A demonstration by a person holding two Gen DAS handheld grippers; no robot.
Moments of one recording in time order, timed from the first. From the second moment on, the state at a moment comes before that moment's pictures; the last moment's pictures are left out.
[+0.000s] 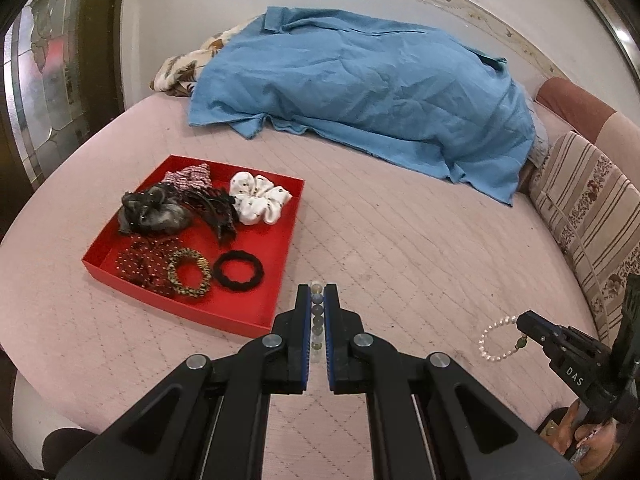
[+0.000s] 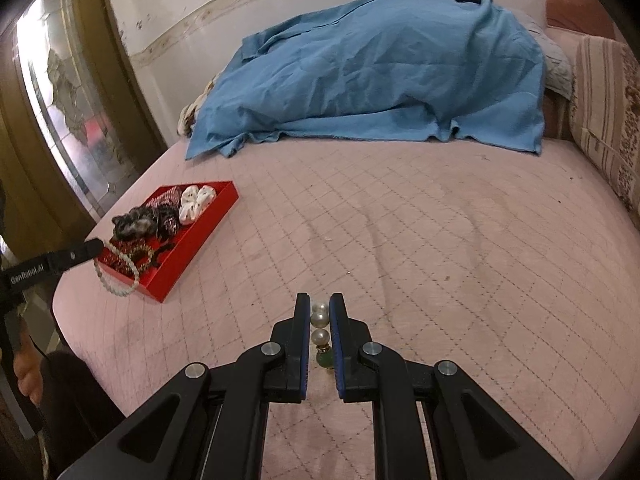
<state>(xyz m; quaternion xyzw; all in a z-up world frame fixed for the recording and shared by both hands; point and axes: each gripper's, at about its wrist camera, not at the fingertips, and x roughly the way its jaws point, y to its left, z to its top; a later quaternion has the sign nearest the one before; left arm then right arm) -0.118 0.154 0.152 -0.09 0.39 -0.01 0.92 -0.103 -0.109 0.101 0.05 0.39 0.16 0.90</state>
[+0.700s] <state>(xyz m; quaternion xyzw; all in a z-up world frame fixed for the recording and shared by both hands) -0.113 0.208 0.147 -0.14 0.39 0.02 0.91 -0.093 -0.065 0.111 0.02 0.40 0.19 0.90</state>
